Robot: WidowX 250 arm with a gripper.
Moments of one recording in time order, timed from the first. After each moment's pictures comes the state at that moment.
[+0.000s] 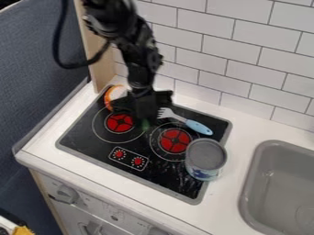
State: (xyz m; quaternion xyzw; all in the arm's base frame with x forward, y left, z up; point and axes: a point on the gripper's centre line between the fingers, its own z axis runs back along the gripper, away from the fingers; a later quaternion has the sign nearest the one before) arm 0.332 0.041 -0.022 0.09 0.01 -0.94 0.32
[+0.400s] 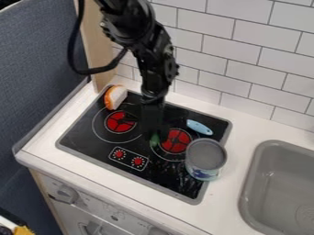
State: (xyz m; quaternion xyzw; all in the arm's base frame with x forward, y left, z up) arm 0.312 0.014 -0.028 0.02 0.02 -0.99 0.17
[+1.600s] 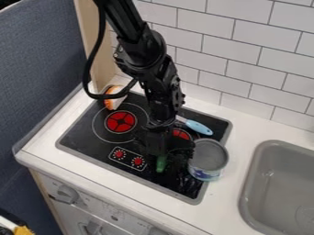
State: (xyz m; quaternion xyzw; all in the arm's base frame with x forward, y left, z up) arm 0.297 -0.006 -0.065 0.00 -0.01 -1.00 0.07
